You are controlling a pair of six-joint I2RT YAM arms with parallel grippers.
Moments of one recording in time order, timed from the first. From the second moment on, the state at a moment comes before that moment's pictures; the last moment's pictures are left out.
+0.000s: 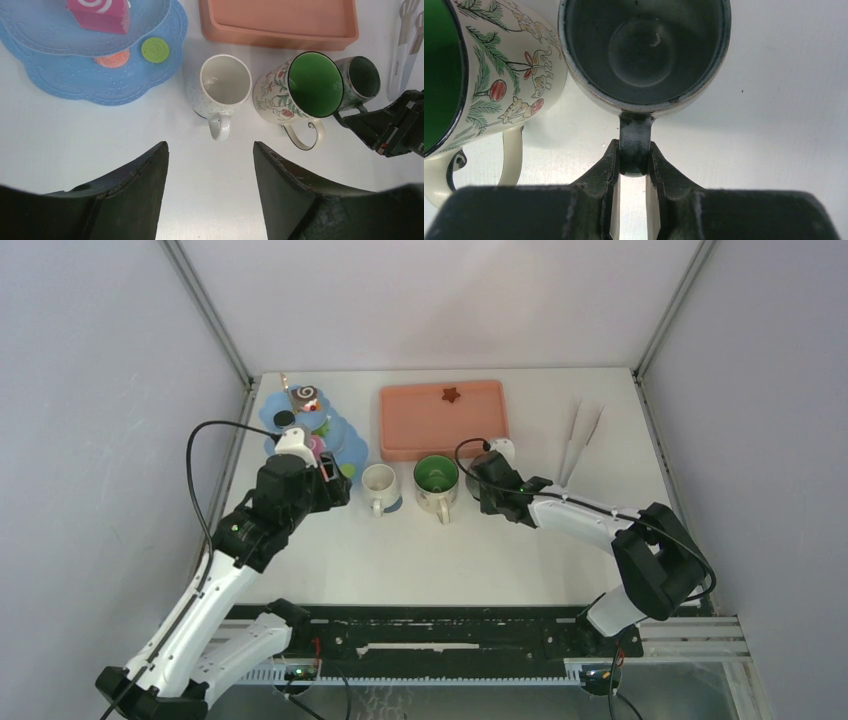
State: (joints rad) left arm -0.46 0.81 0.91 -0.64 -0.23 -0.46; right arm 0.68 1.52 0.89 -0.31 0.33 0.49
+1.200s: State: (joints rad) left arm -0.45 0.92 1.04 -0.68 -0.22 -0.43; right arm 0.64 1.06 1.40 -0.79 0.59 0.55
